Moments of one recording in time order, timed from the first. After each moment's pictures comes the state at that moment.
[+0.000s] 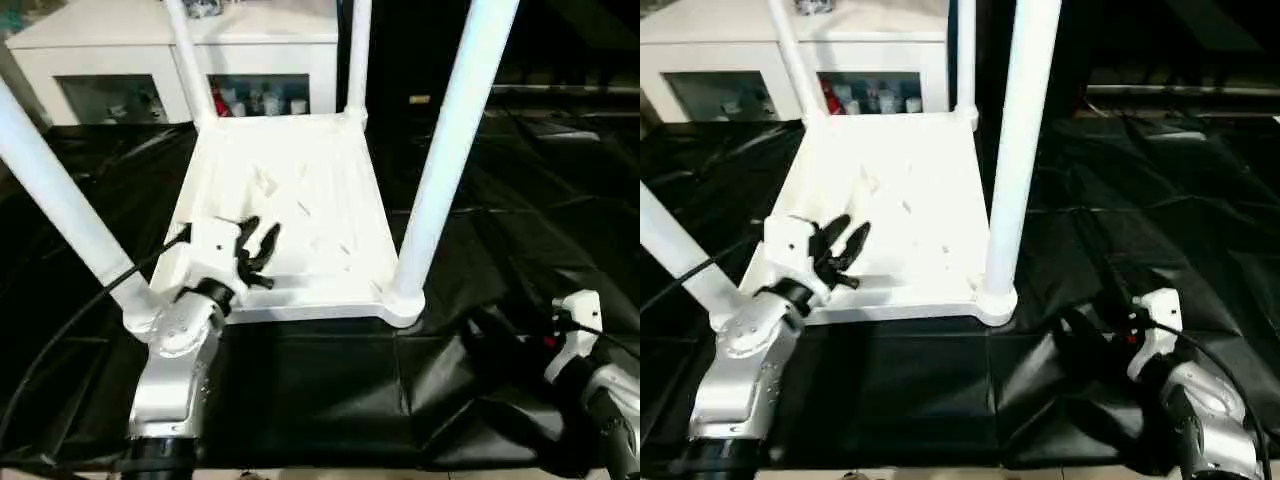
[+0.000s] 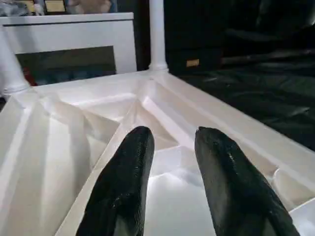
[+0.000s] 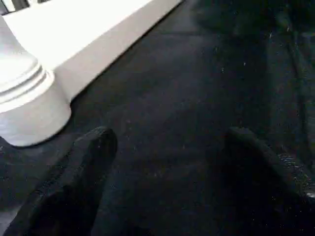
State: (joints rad) left arm -0.18 0.03 0.09 0.01 0.00 0.12 -0.38; right arm -0.09 -0.43 -0.23 0.50 0.35 -0.08 0.83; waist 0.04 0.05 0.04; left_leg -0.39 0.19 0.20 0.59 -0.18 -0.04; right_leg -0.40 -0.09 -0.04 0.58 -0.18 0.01
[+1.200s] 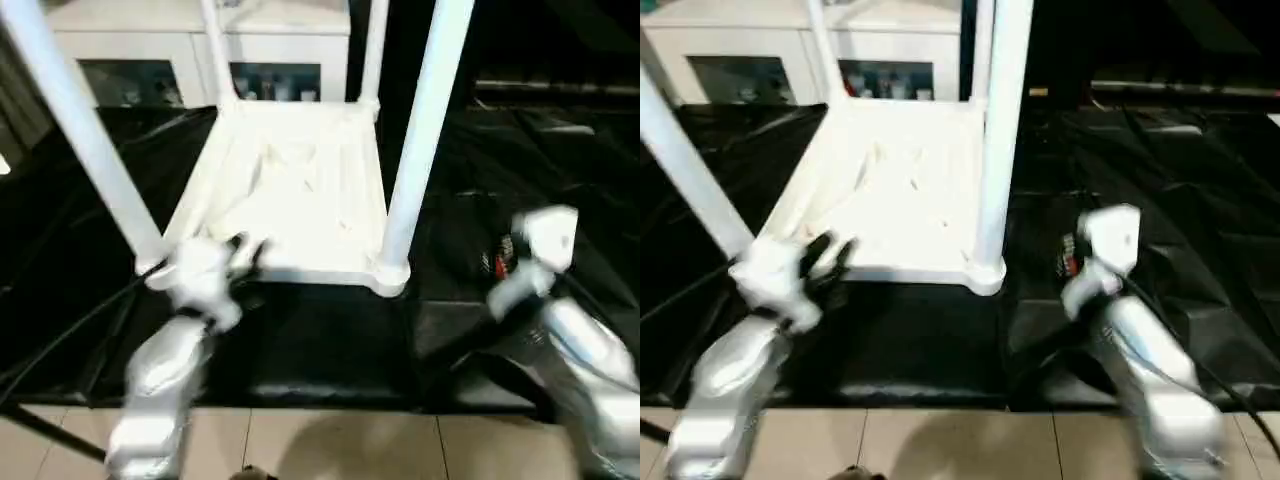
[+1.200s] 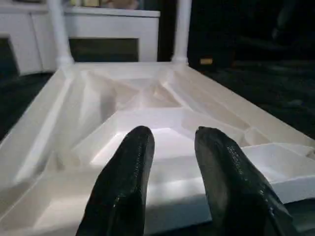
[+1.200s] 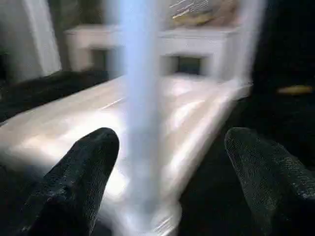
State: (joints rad) left arm 0.00 0.07 0.12 -0.08 -0.17 0.04 -0.40; right arm 0.01 -0.38 -0.08 -0.40 0.42 0.41 0.55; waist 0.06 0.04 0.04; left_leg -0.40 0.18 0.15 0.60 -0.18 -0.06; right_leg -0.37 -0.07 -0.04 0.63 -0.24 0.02
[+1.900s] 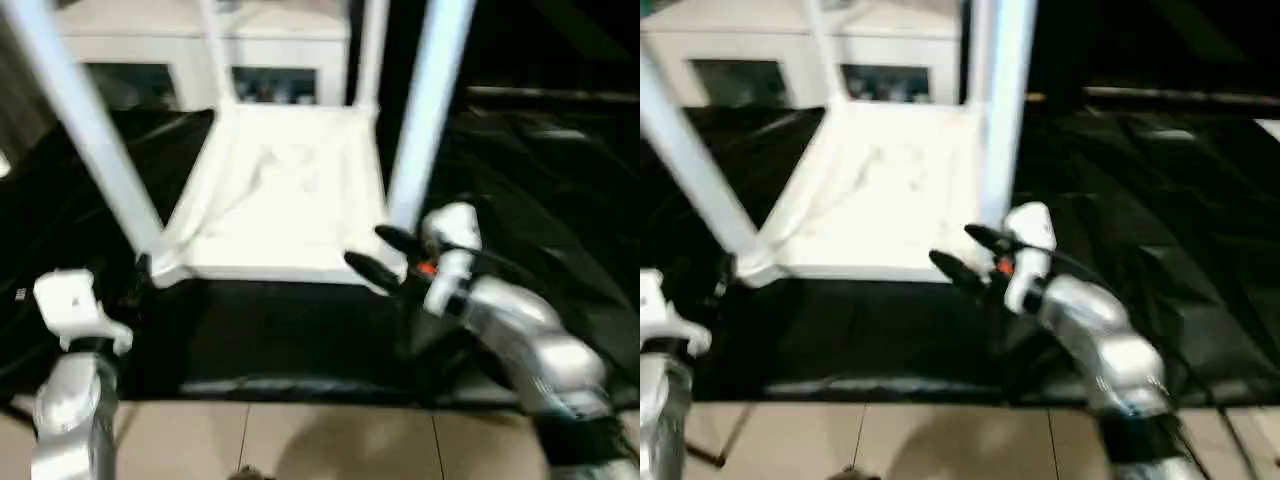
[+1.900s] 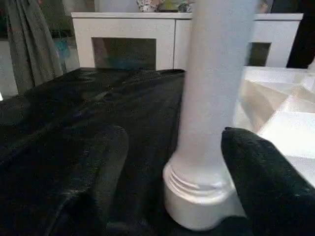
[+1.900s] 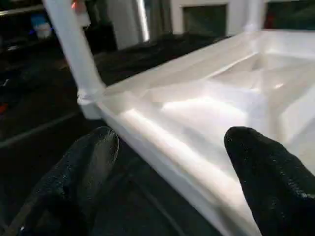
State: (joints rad) left arm -0.09 0.23 0.36 0.15 -0.19 -0.05 -0.25; right arm -0.30 -0.22 0.14 0.08 0.35 0.34 0.67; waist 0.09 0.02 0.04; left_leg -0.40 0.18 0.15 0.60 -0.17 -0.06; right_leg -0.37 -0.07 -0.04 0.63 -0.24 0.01
